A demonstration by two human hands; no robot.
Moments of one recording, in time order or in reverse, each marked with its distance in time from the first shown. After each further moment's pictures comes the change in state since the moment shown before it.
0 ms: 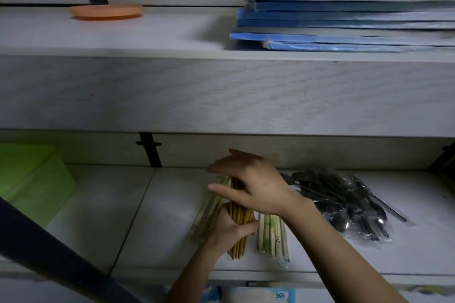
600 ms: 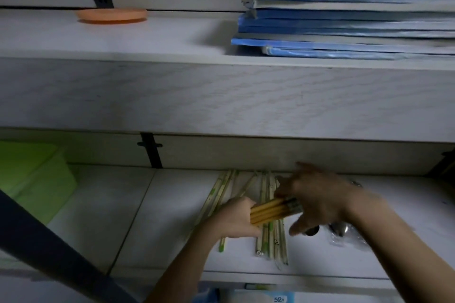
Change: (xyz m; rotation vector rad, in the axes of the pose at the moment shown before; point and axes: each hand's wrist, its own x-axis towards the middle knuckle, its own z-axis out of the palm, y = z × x) left_hand 0.013 0.057 0.002 0.792 -0.358 -0.132; right_hand -0.049 0.041 -0.051 -0.496 -0.709 0.209
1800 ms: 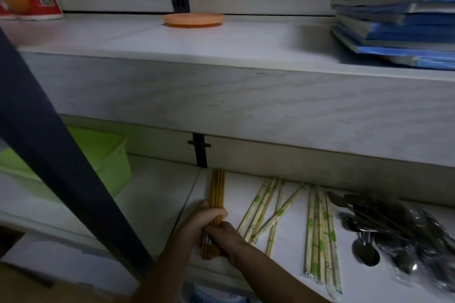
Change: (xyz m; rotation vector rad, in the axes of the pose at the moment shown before) left_hand -0.028 -0.158 -0.036 -0.817 0.476 -0.647; right_hand 0.172 -0.208 0.063 1.895 -0.156 0.228
